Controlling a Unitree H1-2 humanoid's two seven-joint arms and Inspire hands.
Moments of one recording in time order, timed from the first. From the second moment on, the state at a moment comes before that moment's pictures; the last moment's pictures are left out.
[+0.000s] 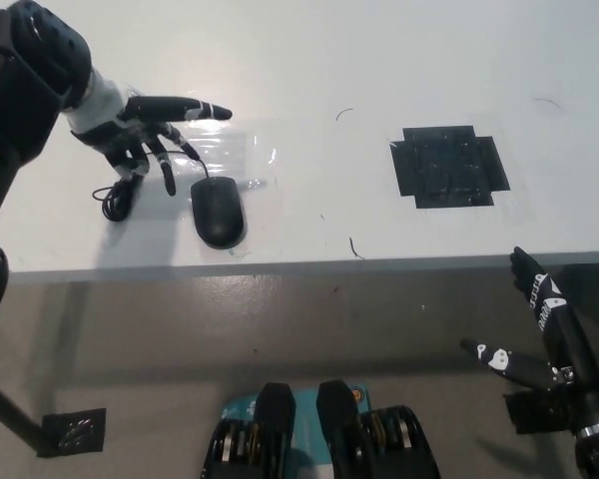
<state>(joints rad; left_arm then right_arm) -1.38 0.42 -0.65 1.20 0.25 0.29 -1.03 -0.16 -0.18 -0.01 0.28 -0.02 -0.34 0.10</state>
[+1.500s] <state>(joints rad) -1.38 0.35 -0.60 1.31 0.36 0.24 -1.03 -0.18 -0.18 -0.01 0.26 -0.02 -0.34 0.10</state>
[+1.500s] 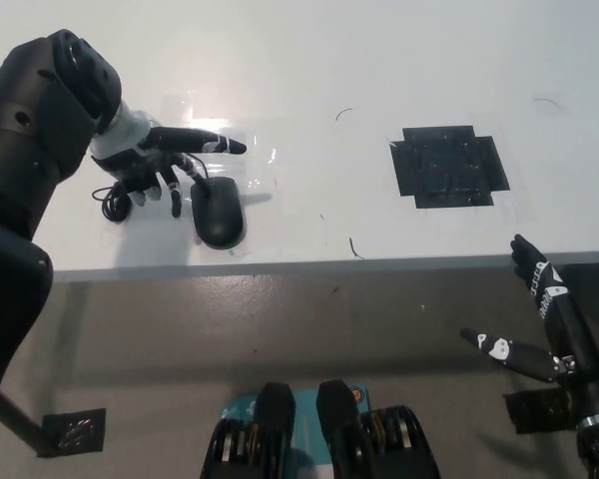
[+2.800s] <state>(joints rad) -1.44 0.56 -0.39 0.86 0.24 0.28 -1.08 -0.15 -0.19 -0.01 0.25 -0.02 -0.33 0.11</state>
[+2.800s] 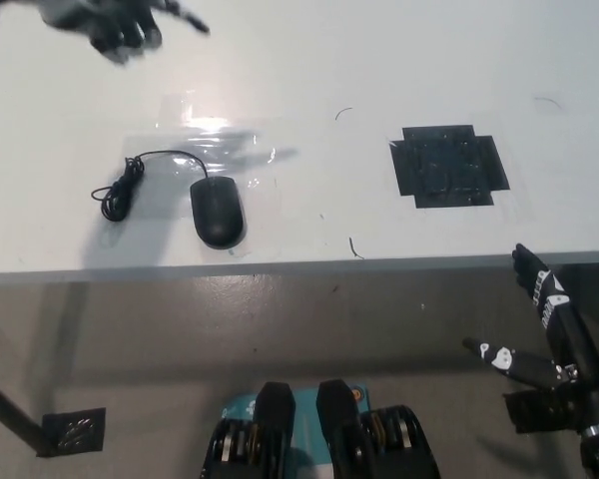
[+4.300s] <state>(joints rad) -0.03 0.08 -0.01 0.02 0.00 0.01 -0.57 -0.13 -0.17 -0.01 0.32 -0.02 -0.33 0.11</state>
